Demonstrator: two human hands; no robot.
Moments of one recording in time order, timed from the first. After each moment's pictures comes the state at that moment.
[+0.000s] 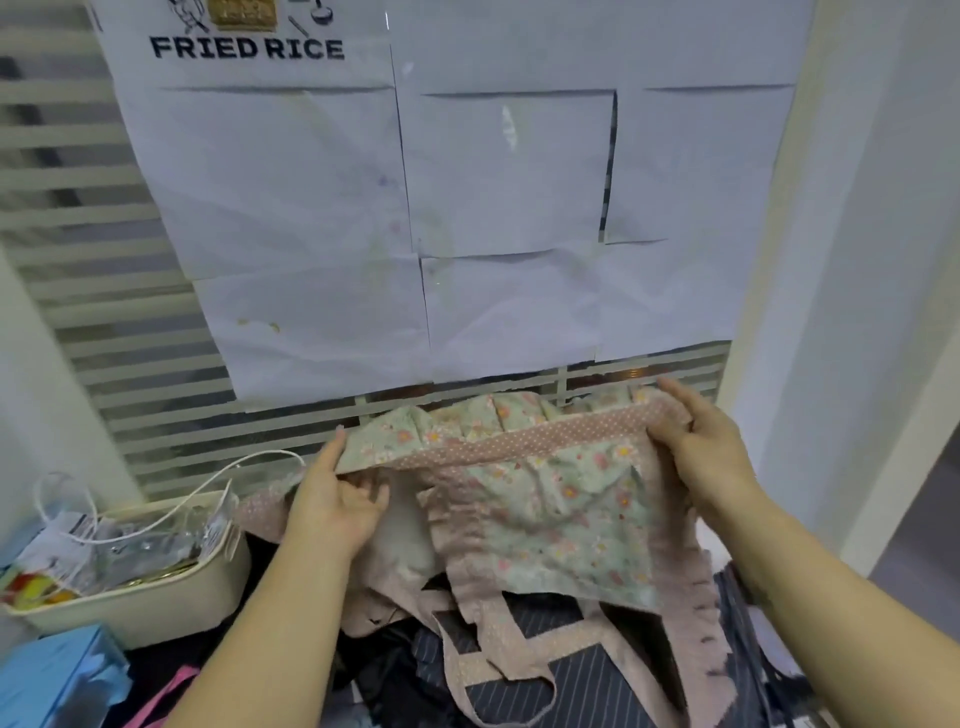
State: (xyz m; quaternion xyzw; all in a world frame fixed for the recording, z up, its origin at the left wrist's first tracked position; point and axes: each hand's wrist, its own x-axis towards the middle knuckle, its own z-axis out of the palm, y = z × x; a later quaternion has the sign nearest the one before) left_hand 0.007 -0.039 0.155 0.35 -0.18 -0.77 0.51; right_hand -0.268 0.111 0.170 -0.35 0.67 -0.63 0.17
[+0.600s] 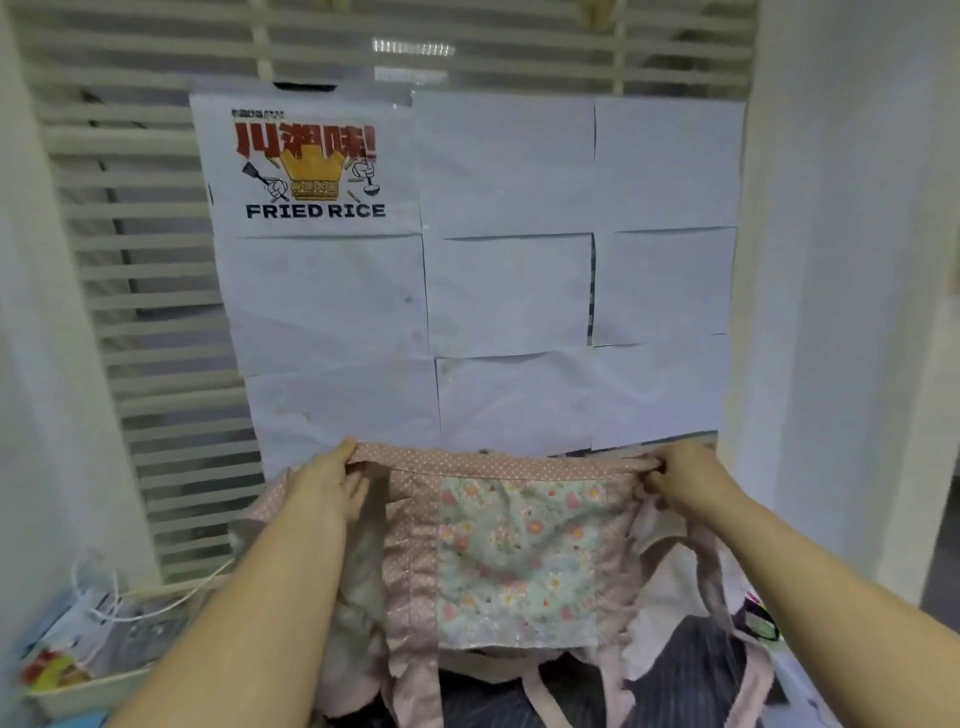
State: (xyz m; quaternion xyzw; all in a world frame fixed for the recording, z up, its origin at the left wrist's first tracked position) left_hand 0.016 -0.049 0.248 0.41 -0.24 -0.69 0.55; right_hand -0.287 0.113 0.233 -0.47 0.84 -0.28 0.01
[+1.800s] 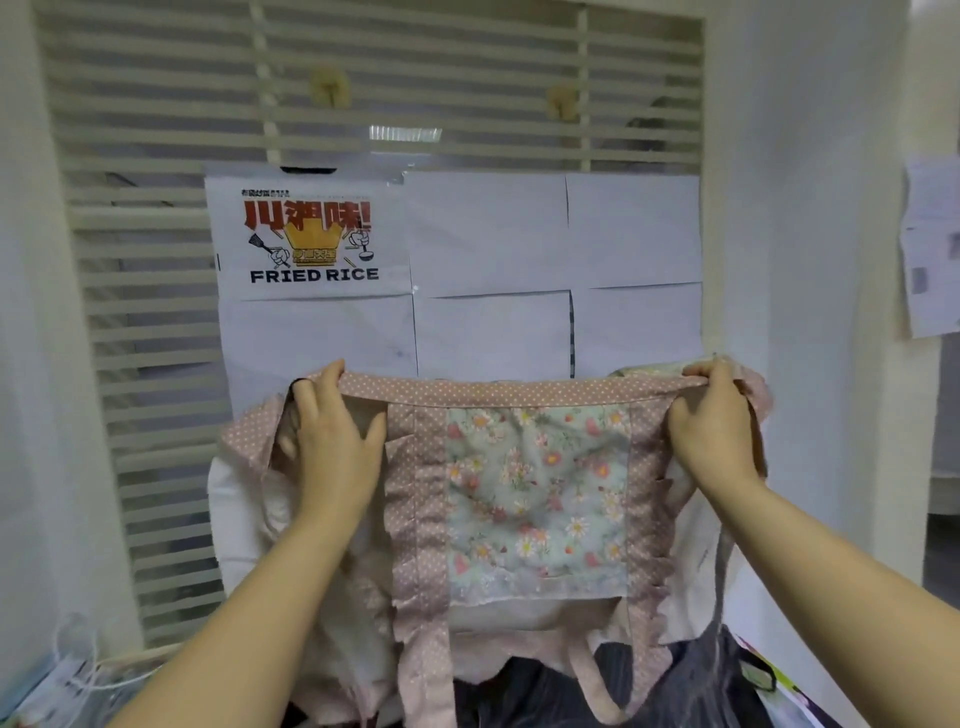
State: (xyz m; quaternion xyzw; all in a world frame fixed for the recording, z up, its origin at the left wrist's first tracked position) left_hand 0.008 0.015 0.312 0.39 -0.69 -0.01 0.61; right_hand -0.278 0.149 0.311 -0.37 0.68 -0.60 -0.19
